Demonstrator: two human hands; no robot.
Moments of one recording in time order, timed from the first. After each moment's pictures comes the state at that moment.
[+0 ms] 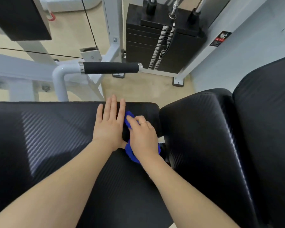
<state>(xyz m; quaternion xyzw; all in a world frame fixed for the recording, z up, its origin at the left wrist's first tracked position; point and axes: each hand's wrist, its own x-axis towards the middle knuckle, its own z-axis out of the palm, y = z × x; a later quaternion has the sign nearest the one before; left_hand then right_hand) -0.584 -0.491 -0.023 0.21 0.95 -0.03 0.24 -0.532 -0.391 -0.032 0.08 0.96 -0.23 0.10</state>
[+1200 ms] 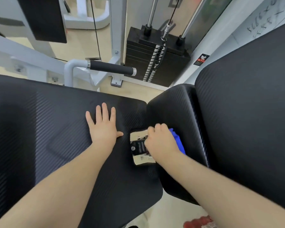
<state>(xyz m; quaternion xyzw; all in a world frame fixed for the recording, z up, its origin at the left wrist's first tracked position) -0.519 -0.481 -0.015 0.07 0.97 -0.07 0.20 -0.467 -0.332 0.063 -0.22 0.90 0.26 0.27</state>
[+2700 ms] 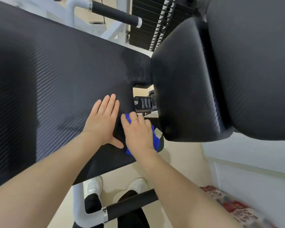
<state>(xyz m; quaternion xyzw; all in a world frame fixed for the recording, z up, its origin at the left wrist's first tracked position) -0.381 -0.511 -0.009 0.22 0.93 -0.13 0.25 -0.334 -0.395 -0.006 -0.06 0.99 -0.04 0.15</state>
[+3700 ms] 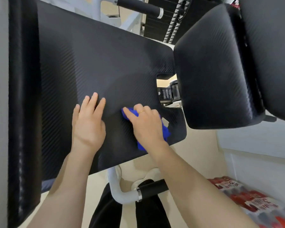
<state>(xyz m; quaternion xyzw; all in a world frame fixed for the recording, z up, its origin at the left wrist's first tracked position) -0.339 -0.614 0.016 0.05 0.99 0.12 0.08 -0.330 -0.452 -0.003 -0.10 0.99 -0.06 0.05</state>
